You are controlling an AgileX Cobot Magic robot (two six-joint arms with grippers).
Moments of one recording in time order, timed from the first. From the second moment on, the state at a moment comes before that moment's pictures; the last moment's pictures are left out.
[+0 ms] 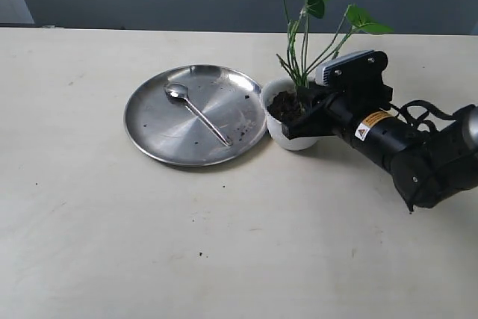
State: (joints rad) left arm 0.12 0.00 0.00 0.68 -0.14 -0.67; right arm 0.55 1.91 -0.60 -0.02 -0.93 -0.03
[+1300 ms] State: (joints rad) left arm 0.12 0.00 0.00 0.68 -0.14 -0.67; right arm 0.55 0.36 -0.18 0.60 0.38 0.27
